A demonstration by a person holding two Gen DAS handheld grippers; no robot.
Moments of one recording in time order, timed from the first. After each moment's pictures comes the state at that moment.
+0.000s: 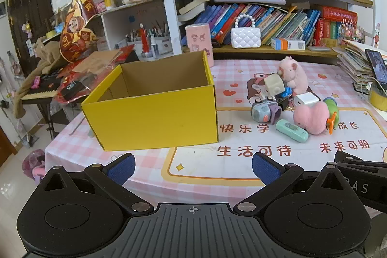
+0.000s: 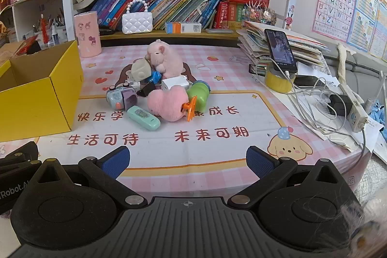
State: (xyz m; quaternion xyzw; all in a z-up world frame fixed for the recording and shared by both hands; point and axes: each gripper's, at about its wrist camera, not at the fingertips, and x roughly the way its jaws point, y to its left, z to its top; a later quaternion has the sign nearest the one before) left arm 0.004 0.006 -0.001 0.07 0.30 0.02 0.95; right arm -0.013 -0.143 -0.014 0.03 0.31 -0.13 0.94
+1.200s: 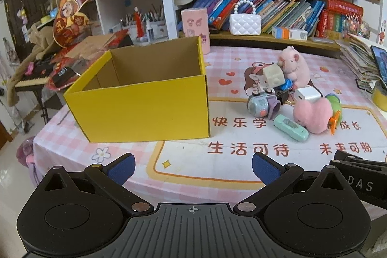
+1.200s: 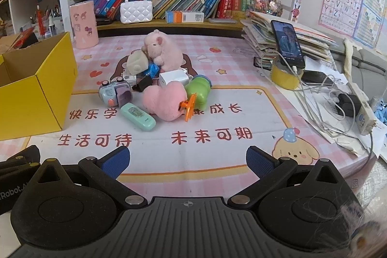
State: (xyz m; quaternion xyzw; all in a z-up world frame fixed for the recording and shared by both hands) left arm 0.036 -0.004 -0.010 0.05 0.34 0.01 0.94; right arm 0.019 -0.161 -0.022 0.03 0.35 -0.12 0.93
